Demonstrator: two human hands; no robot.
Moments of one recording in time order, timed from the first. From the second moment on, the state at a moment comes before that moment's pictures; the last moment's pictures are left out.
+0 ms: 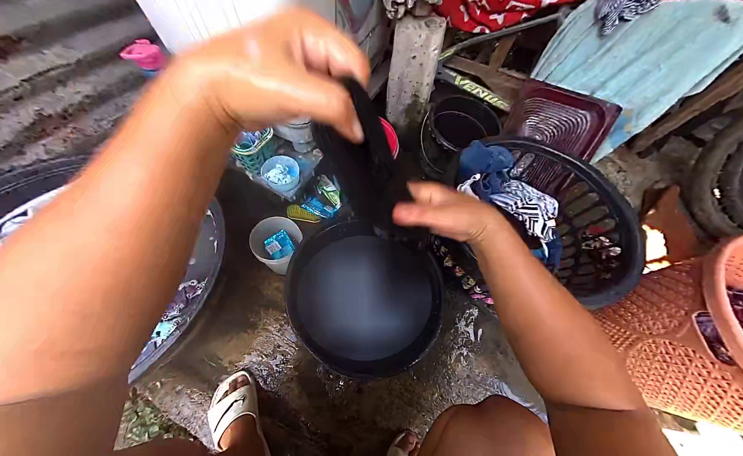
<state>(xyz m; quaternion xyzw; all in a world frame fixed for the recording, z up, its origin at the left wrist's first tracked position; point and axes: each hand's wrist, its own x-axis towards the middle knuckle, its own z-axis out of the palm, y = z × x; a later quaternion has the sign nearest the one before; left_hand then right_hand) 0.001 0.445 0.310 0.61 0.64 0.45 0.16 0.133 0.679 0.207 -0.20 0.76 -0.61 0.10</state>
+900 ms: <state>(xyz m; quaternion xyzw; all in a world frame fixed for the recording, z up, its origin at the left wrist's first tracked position) 0.097 0.453 -0.091 0.20 0.80 0.41 0.40 0.156 0.609 0.115 0.08 0.75 -0.64 0.11</state>
